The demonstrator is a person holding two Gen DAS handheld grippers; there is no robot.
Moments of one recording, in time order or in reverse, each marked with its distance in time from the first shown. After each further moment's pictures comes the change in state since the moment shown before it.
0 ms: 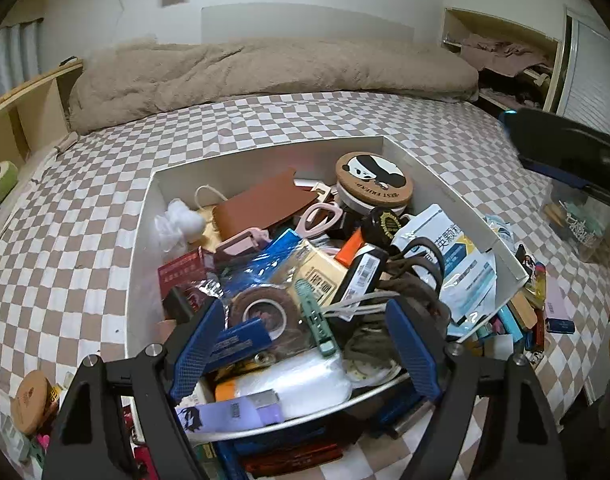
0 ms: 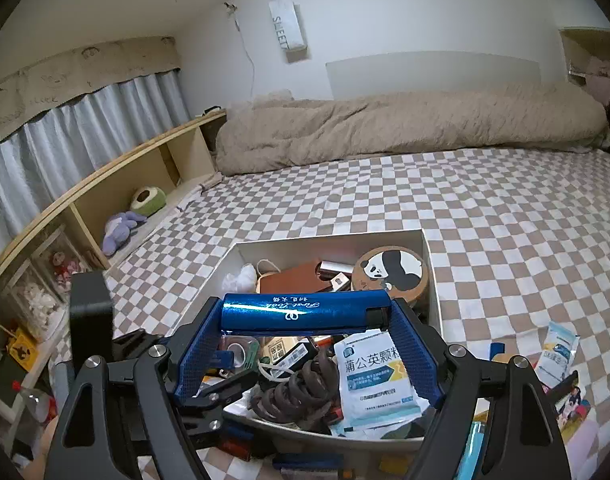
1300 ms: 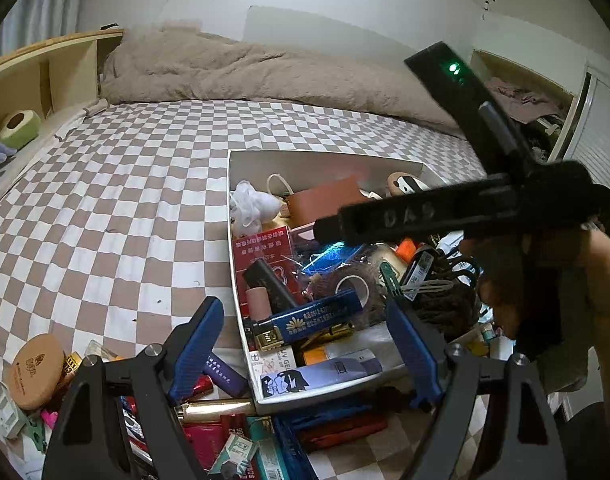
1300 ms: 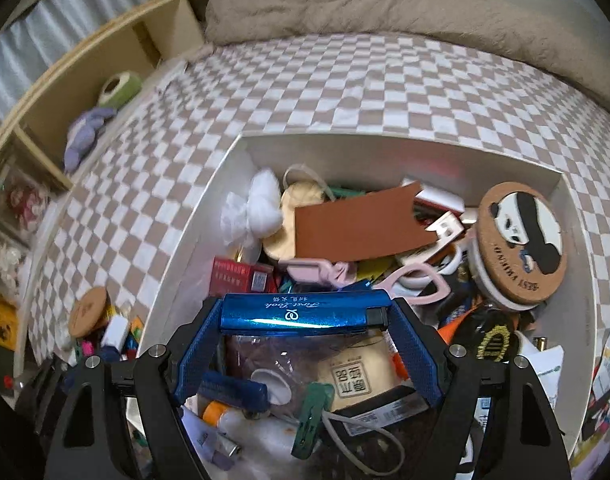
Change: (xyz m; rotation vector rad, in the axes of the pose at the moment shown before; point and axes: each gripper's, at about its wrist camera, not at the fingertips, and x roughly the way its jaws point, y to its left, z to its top) left arm -0.030 0.077 -0.024 -0.145 -0.049 -0.045; right arm 0.173 0.069 0.004 -0.073 0.508 -0.044
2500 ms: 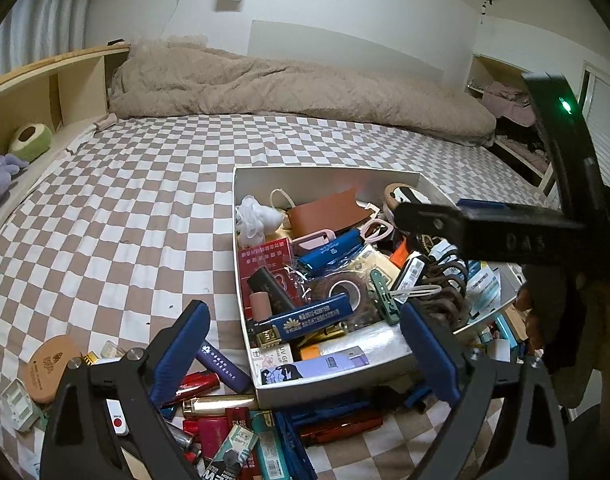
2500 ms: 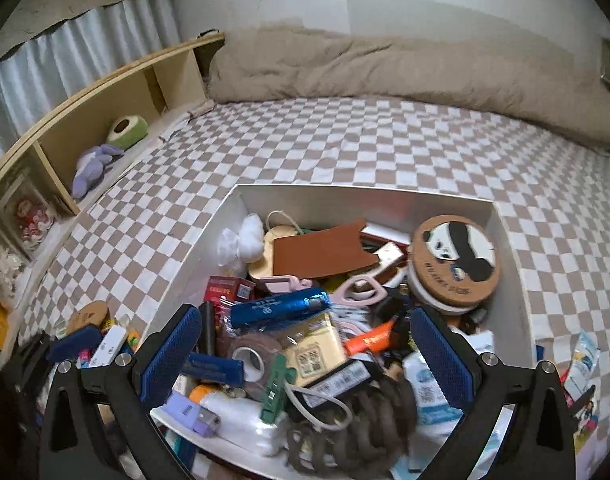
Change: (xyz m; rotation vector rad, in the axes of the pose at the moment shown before) left arm -0.024 -0.011 0.000 0.020 -0.047 0.037; right arm -0.066 -0.020 -0.041 -0.007 -0.285 -0.065
